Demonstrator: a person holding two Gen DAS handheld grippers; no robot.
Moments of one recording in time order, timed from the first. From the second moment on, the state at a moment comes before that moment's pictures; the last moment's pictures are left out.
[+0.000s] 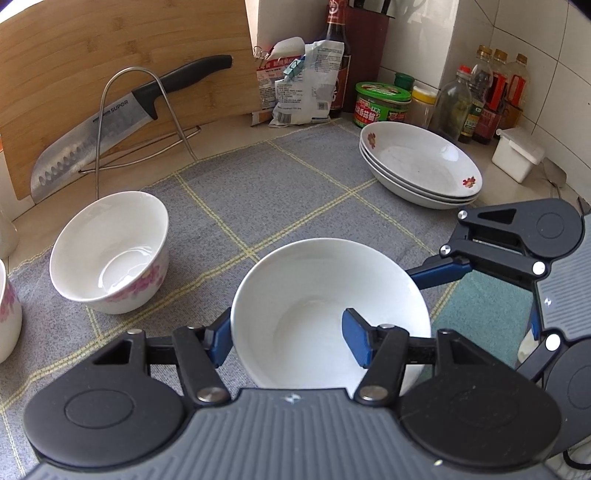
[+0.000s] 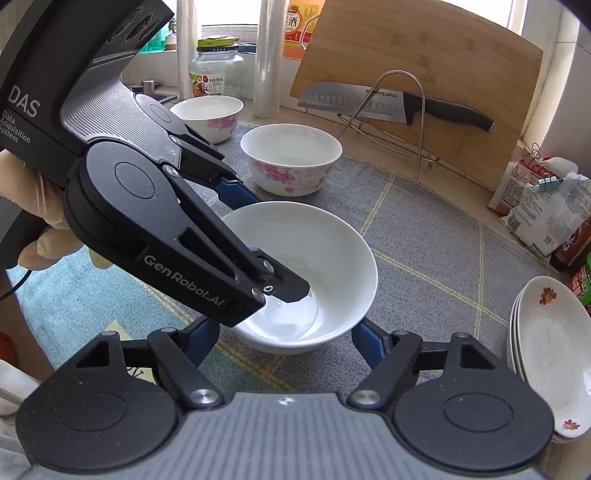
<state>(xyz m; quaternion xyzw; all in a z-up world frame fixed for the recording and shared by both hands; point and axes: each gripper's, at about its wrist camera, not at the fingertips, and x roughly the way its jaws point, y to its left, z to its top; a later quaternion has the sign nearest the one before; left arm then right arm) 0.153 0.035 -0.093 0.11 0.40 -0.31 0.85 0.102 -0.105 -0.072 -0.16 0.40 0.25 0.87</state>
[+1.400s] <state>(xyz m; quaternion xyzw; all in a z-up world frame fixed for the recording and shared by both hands) 0.146 0.050 -0.081 0.09 0.37 -0.26 0.88 0.104 -0.111 -0.064 -0.12 0.40 0.24 0.88</state>
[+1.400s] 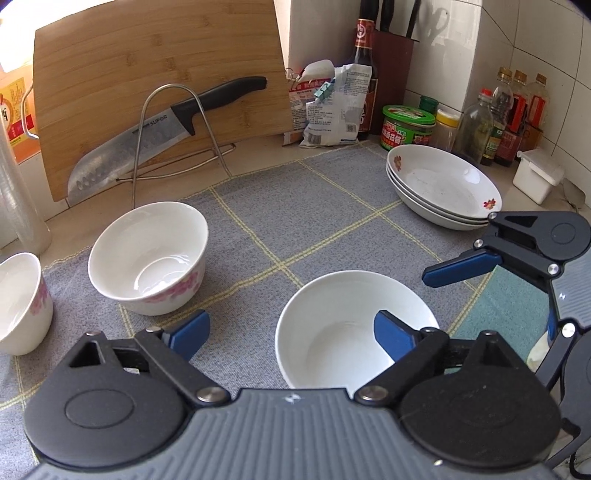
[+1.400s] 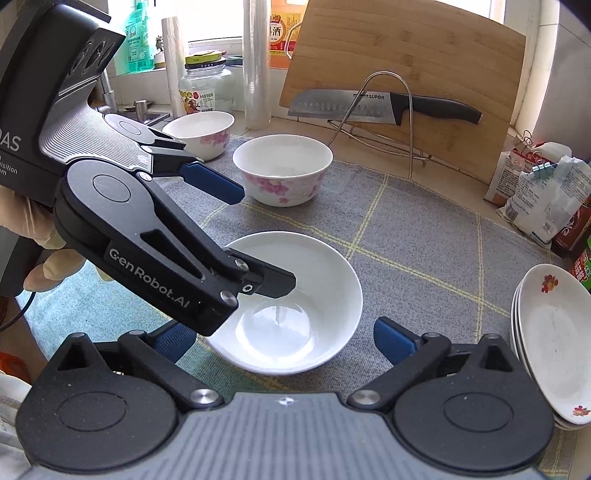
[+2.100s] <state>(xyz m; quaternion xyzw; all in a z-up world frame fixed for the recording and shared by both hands) 0.161 0.099 -0.083 0.08 0.35 -0.18 0.92 0.129 -0.104 -0.049 -0.12 0.39 0.23 0.89</state>
